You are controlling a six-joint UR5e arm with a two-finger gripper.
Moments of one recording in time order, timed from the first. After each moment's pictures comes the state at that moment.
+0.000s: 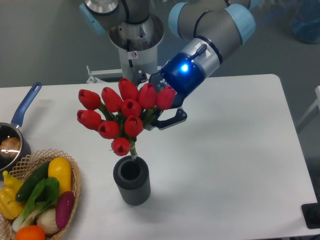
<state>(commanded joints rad) 2.66 -1.77 -1.63 -0.87 0.24 0.91</state>
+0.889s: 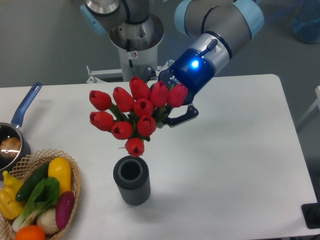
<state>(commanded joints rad) 2.70 -1.77 -1.65 -0.87 0.19 0.90</state>
